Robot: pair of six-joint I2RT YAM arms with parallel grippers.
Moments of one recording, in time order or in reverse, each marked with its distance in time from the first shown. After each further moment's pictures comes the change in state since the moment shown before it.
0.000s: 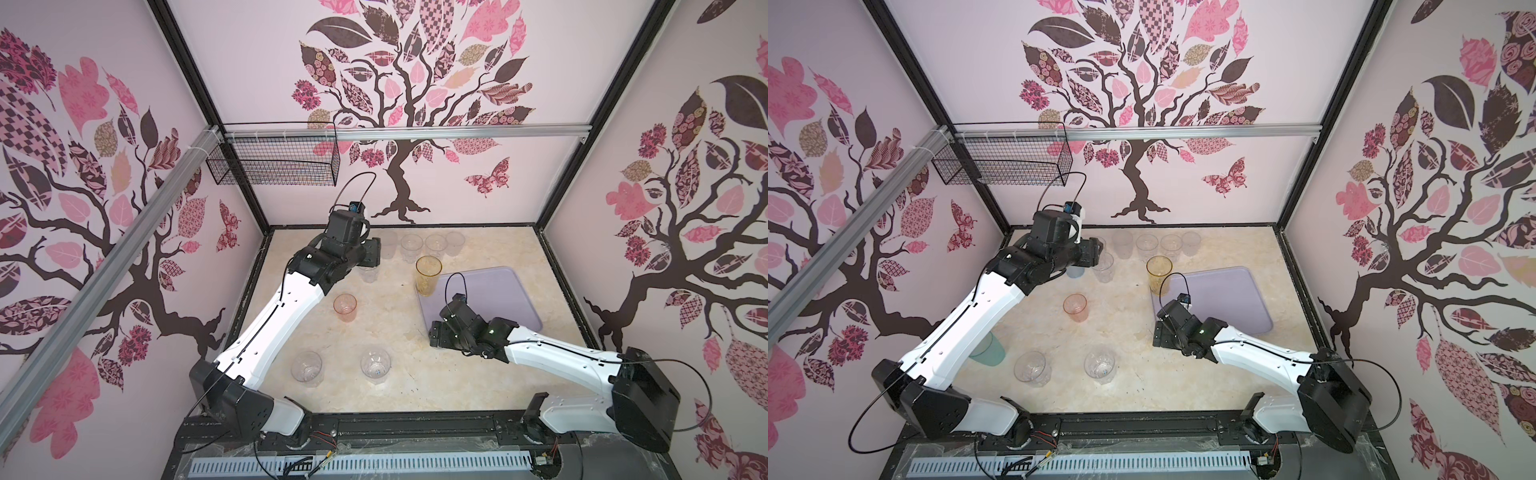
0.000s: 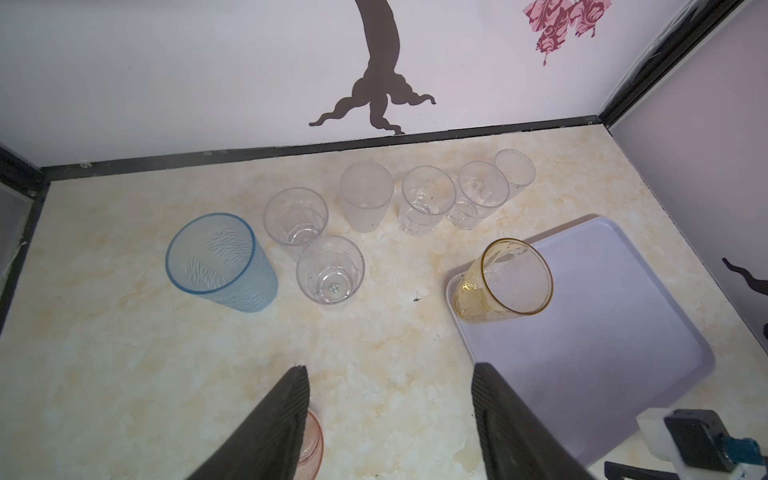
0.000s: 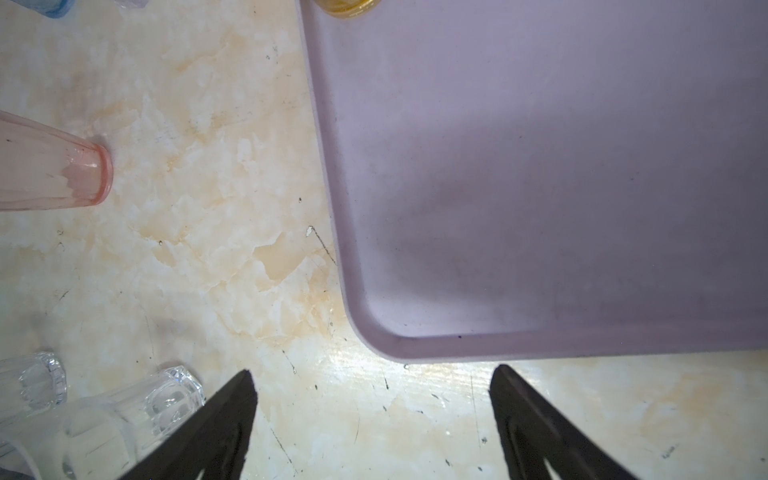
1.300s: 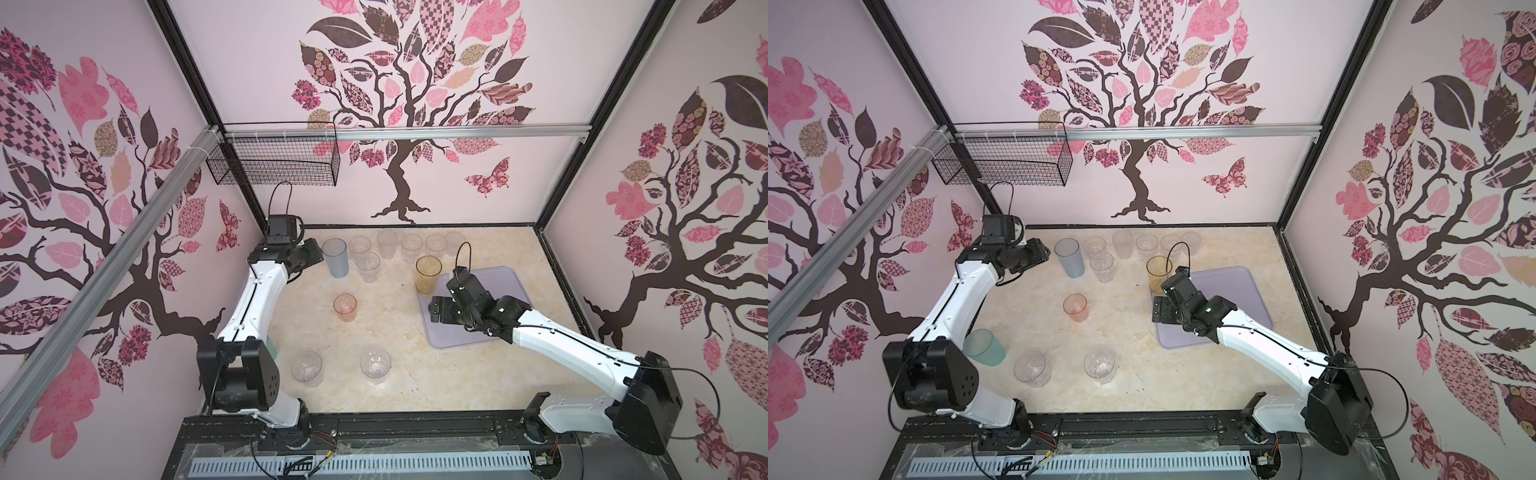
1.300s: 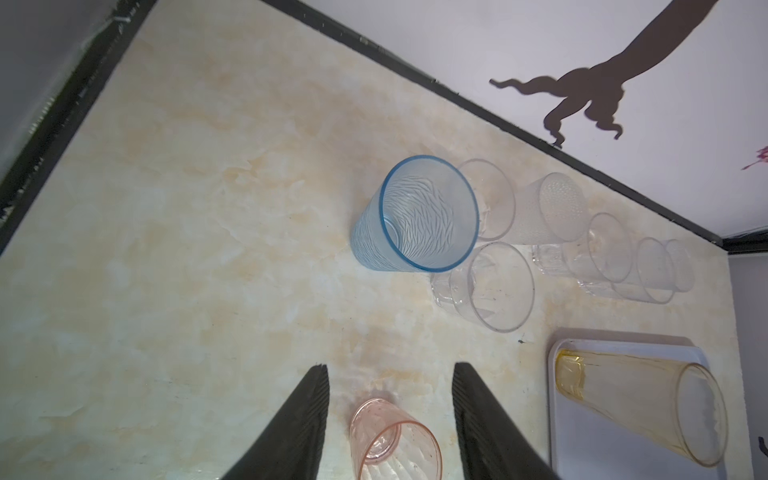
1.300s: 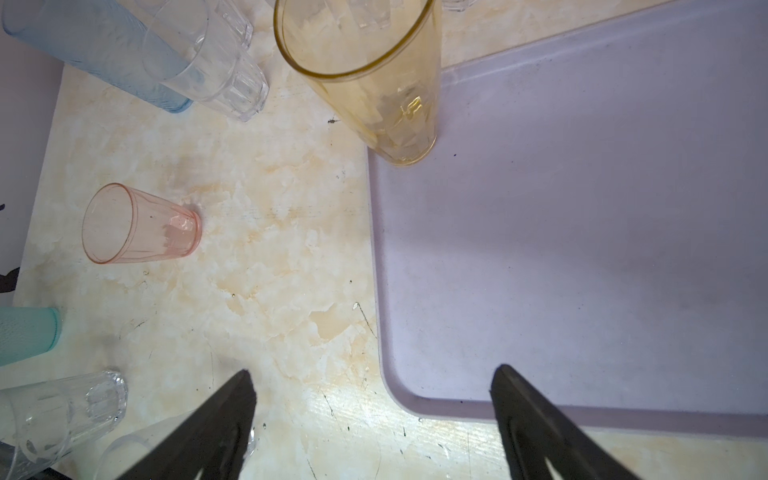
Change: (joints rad) left arm 0.523 0.172 -0.098 0.034 0.285 -0.130; right arm -0.095 -0.002 0.214 -0.092 0.002 -0.191
